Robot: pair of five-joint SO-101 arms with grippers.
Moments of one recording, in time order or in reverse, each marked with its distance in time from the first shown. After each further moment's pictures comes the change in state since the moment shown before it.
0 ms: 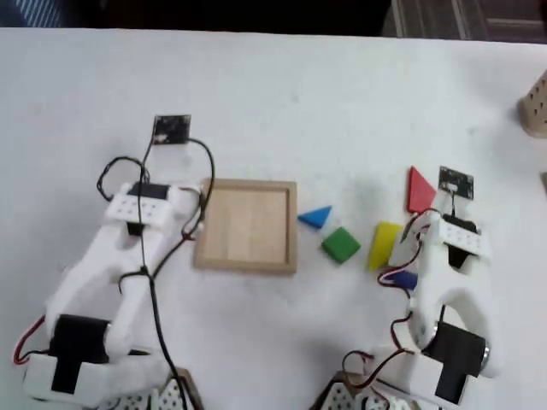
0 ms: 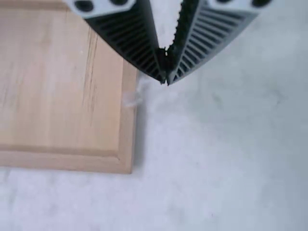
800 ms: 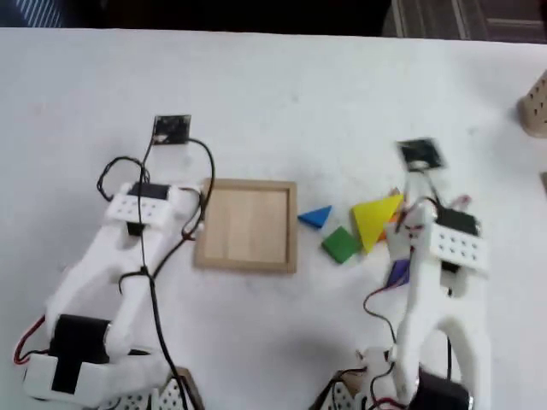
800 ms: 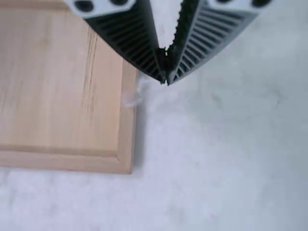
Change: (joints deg) left arm 0.0 0.0 0.0 0.0 0.0; right arm -6.7 -17.4 -2.7 10.0 20.7
